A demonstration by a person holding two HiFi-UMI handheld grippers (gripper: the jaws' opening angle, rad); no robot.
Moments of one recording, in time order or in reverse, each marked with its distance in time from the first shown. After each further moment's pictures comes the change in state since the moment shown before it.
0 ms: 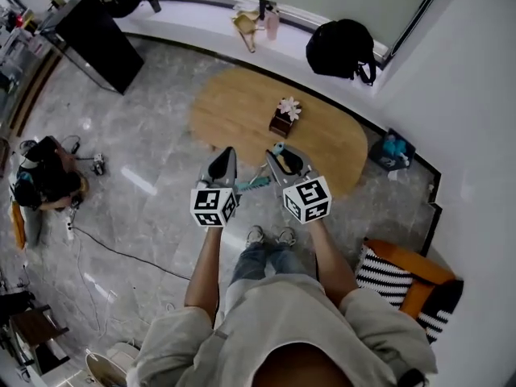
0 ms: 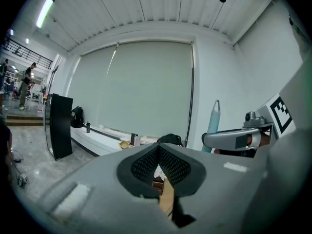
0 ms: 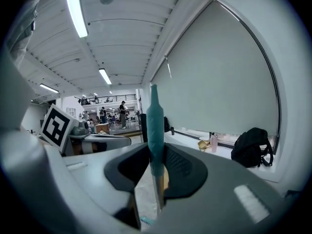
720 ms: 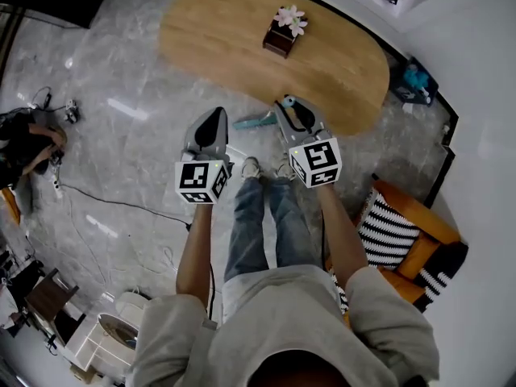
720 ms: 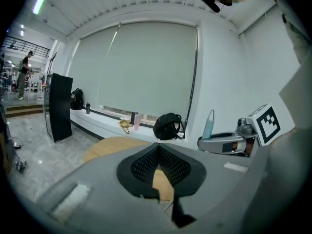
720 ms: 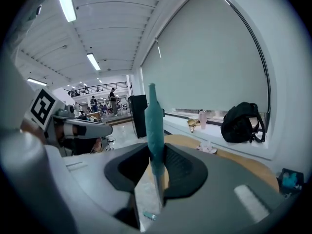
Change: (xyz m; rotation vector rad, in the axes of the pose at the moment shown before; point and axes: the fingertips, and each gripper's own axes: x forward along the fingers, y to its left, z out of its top) left arm 0.020 0.009 -0.154 -0.033 0.153 -0.006; right arm 0.016 -0.055 -0.176 0.031 0.153 -0.083
